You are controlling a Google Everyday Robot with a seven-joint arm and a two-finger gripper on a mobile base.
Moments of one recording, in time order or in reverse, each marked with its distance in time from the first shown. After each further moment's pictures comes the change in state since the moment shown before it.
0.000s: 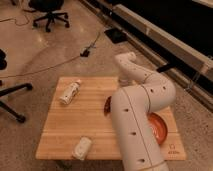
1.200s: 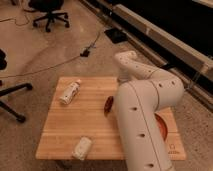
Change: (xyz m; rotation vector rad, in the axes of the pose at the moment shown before) arm -0.024 -0.035 -0.058 0.058 0.075 -0.139
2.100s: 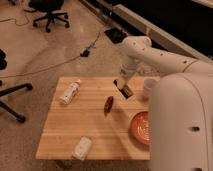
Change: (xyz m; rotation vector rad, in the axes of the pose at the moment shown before) arm -0.020 -0.035 -0.135 0.082 0.216 -0.221
